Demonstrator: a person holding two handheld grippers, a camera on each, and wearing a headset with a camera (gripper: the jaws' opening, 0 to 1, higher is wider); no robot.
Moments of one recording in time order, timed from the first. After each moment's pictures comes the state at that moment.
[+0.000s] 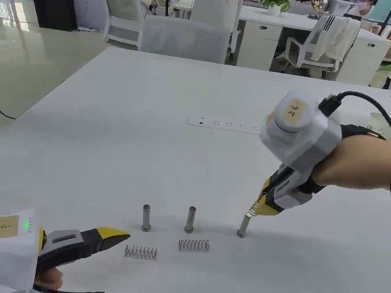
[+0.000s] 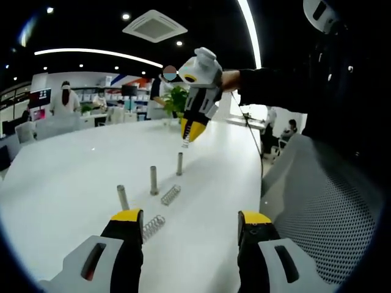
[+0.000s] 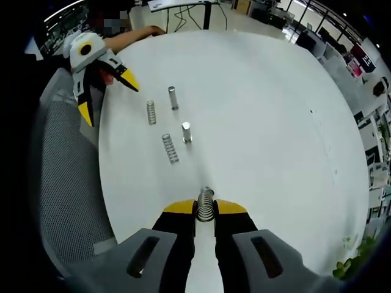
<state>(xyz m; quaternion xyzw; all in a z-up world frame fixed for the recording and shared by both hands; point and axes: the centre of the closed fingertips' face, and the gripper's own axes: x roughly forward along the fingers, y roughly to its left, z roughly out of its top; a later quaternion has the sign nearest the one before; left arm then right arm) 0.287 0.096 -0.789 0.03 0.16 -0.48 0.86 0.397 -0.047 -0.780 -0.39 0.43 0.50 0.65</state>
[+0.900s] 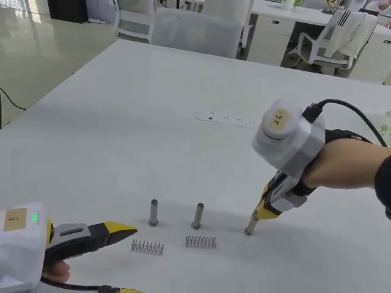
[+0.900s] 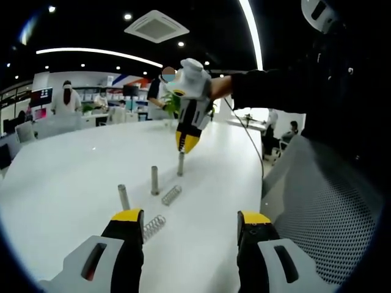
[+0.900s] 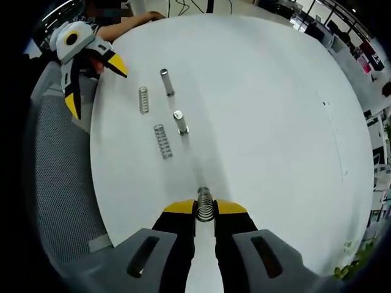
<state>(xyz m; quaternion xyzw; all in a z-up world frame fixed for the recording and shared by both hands) 0.288 0.099 -0.791 0.03 0.15 -0.48 0.87 0.409 -0.045 -0.814 -0.40 0.47 0.49 0.61</state>
